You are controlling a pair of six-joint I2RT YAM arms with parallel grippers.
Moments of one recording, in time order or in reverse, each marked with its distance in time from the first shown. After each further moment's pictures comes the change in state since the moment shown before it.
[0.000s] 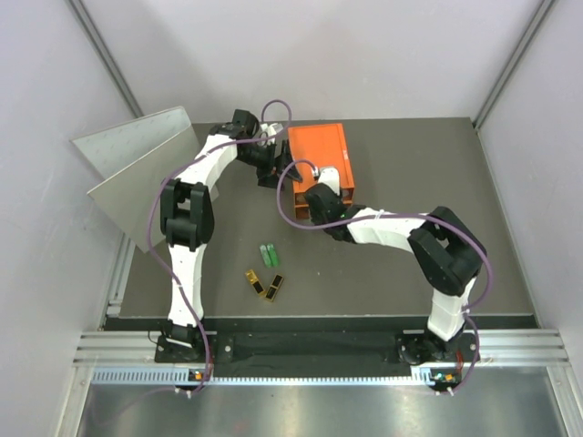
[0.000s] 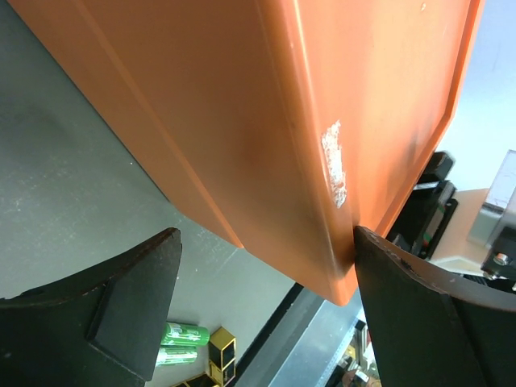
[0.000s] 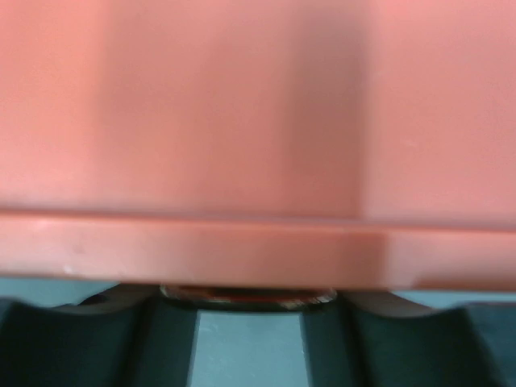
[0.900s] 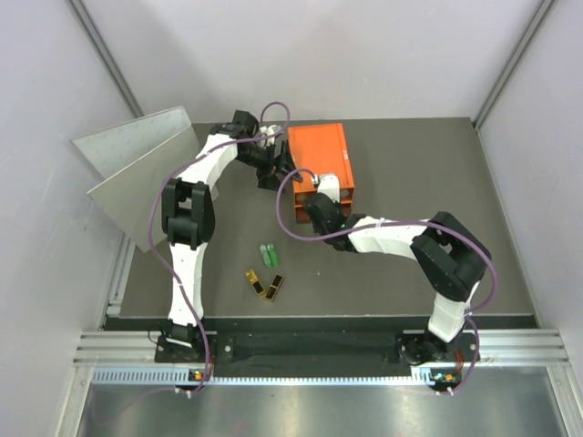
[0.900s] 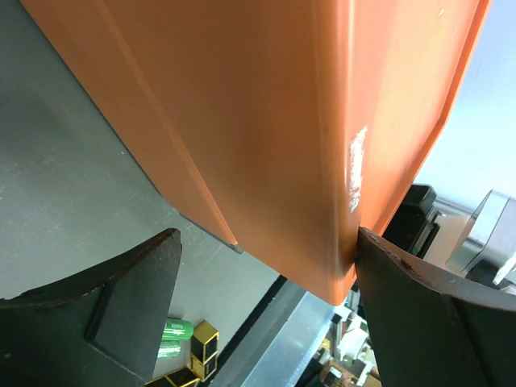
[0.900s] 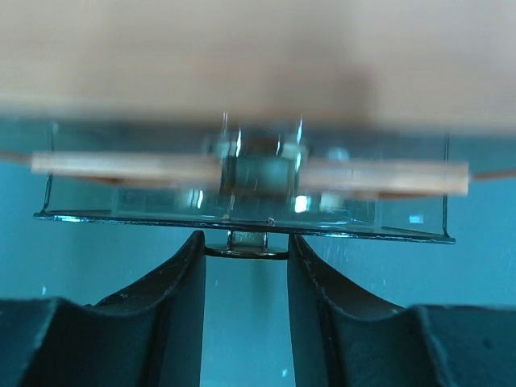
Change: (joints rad) left arm 0.005 0.026 0.027 -0.038 0.017 -0.044; right arm 0.047 -0.031 -0.072 0.051 0.068 0.015
